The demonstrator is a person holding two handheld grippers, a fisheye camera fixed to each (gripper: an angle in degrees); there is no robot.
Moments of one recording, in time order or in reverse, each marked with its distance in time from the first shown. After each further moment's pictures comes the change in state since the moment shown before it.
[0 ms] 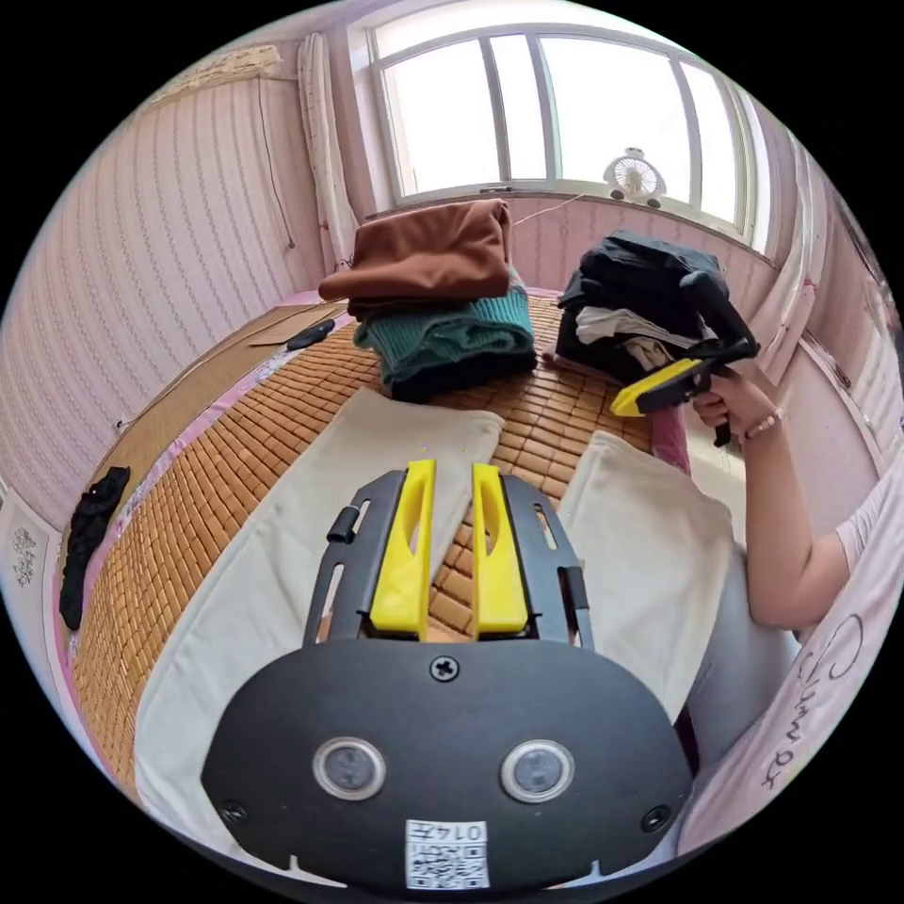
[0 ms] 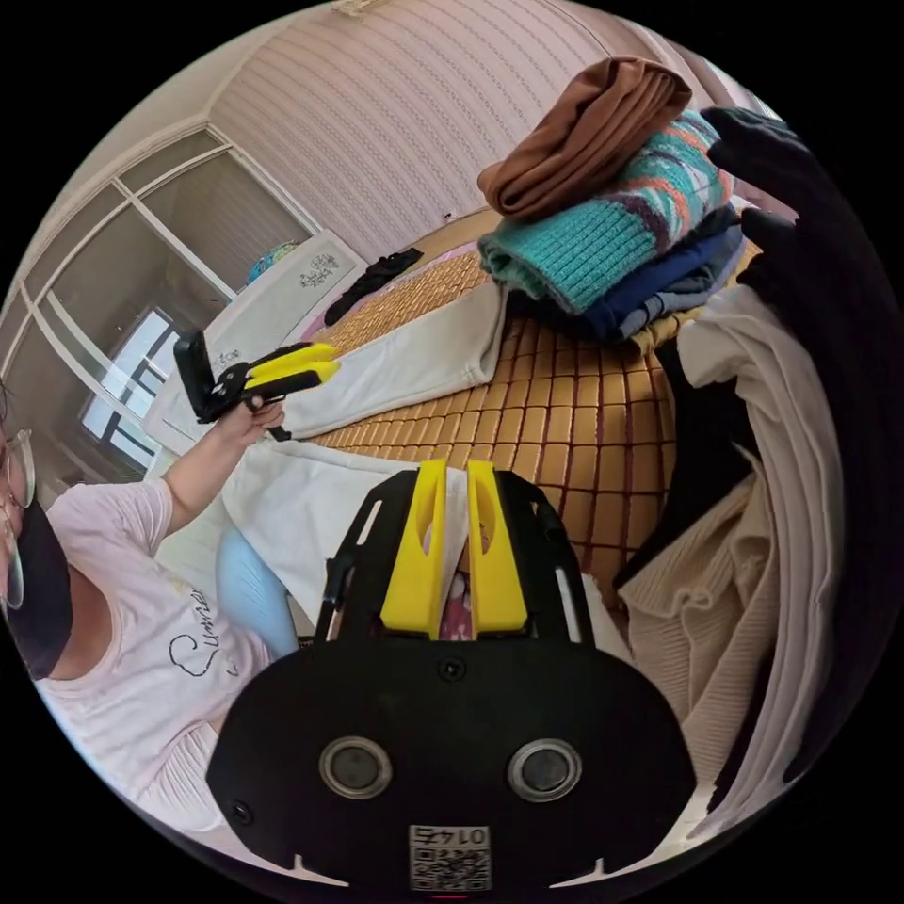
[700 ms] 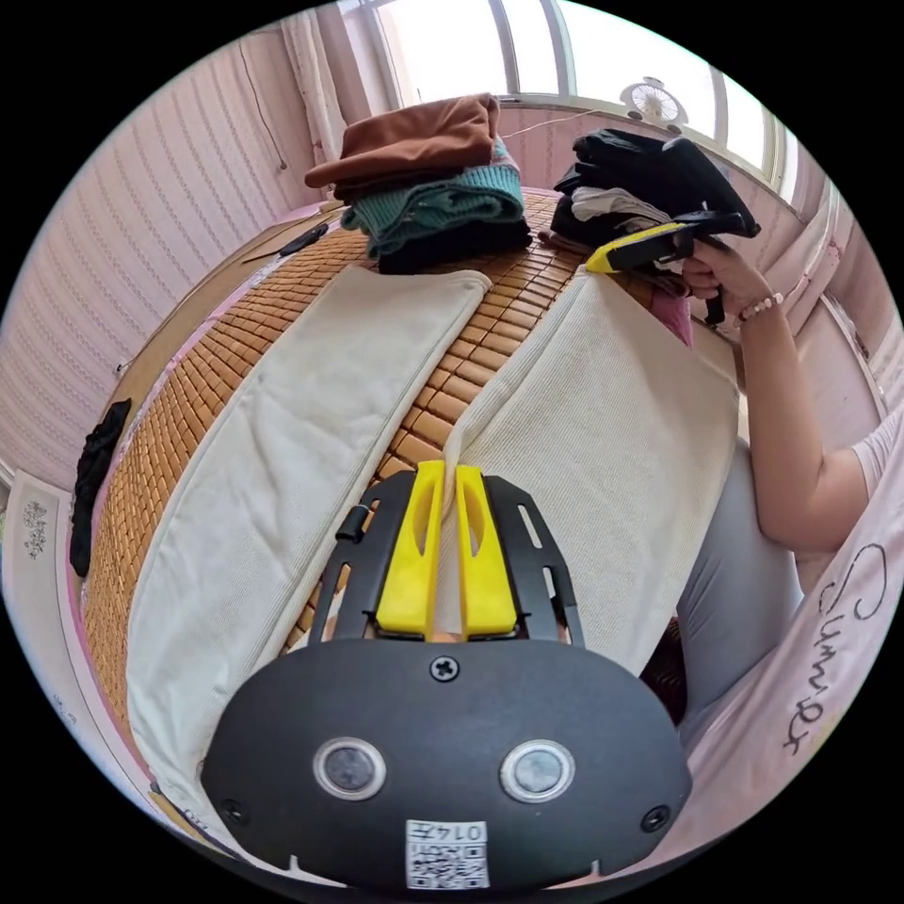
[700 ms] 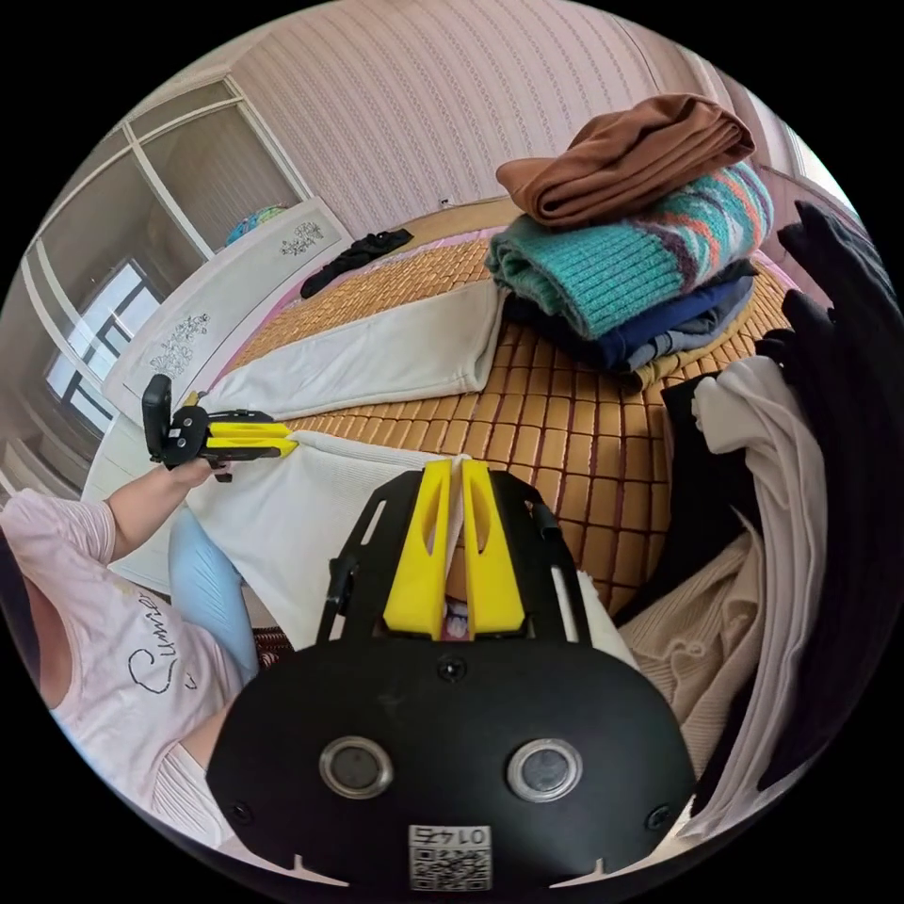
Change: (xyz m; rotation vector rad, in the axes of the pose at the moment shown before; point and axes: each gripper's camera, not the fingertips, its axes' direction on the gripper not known) left arm -0.005 0.077 -0.012 -0.237 -0.045 -0.042; right arm -0.027 0.003 0.003 0.036 0.102 -0.091
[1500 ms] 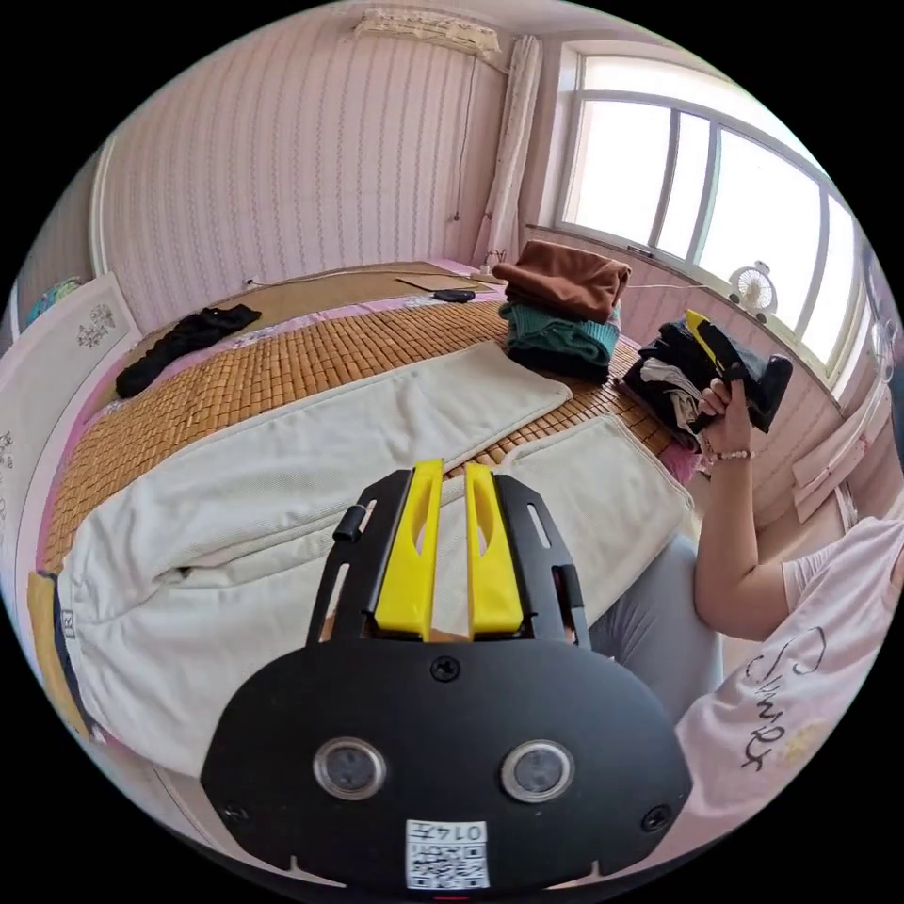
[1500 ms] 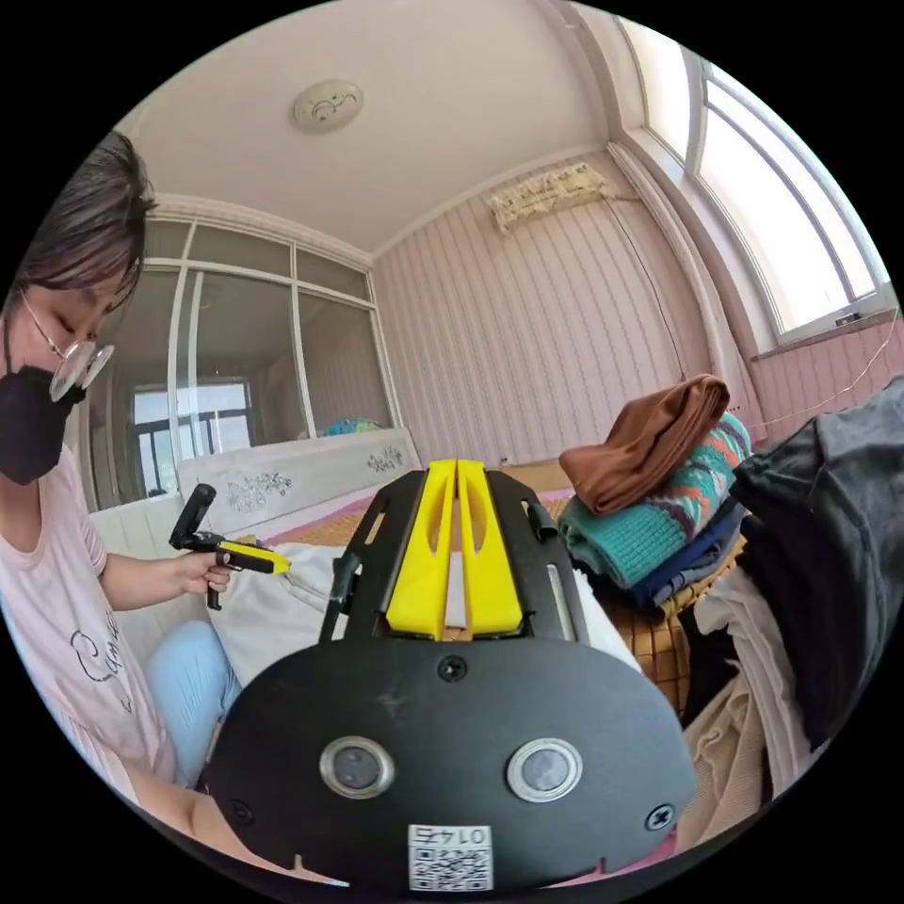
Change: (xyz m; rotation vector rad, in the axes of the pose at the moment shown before) left arm -0.089 0.249 -0.195 0.266 -0.144 -0.518; right arm -0.050 0.095 -0.107 0.878 -0.156 -0.161
